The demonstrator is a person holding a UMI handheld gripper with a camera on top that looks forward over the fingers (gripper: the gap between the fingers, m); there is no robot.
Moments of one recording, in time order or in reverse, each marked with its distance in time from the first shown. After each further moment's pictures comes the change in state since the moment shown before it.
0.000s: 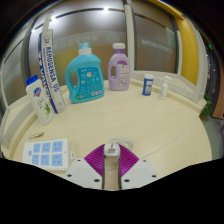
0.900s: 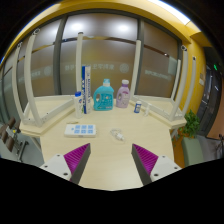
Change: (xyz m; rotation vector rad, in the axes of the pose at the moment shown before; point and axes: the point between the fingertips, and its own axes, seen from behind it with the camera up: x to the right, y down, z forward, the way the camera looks) arm 0.008 0.011 -0.361 0.124 -0.045 -0.174
